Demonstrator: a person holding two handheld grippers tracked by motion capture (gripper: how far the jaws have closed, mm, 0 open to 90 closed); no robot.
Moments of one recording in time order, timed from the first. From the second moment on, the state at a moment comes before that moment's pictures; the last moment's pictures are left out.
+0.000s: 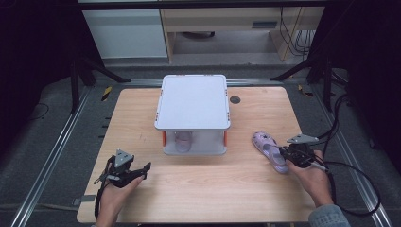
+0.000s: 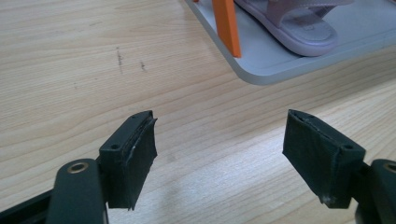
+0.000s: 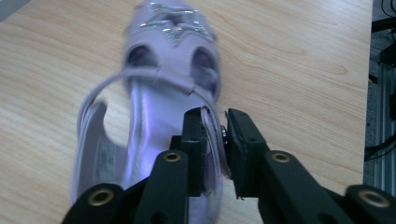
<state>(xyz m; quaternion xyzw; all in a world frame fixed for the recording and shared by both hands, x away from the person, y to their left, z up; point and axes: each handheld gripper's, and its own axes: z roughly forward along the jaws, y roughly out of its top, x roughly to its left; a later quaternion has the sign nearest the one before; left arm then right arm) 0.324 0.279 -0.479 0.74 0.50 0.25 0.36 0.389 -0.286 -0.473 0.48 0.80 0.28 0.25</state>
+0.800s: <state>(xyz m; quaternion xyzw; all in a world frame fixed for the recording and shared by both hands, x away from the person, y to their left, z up) 0.323 0.285 -0.478 0.73 0.51 0.26 0.37 0.299 -0.173 -0.459 0.45 0.81 0.31 0.21</state>
